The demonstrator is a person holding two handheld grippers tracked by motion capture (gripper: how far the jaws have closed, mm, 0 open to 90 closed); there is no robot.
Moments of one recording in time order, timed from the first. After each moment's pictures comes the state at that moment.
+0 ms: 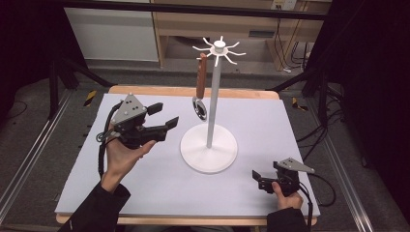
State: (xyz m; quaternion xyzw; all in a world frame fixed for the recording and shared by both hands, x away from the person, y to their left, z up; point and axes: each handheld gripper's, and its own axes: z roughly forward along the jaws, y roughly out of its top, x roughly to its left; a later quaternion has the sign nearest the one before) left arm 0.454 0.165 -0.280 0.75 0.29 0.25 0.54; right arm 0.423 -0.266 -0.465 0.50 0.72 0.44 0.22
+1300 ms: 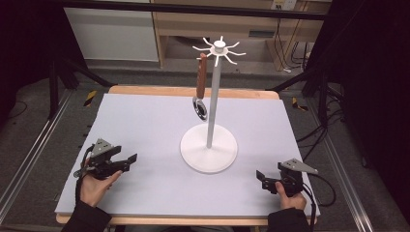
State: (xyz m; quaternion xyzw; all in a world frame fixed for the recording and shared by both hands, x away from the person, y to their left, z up) left arm 0.461 0.283 -0.450 0.74 0.47 0.23 0.42; right arm 0.423 -0.278 -0.469 0.51 0.71 0.42 0.22
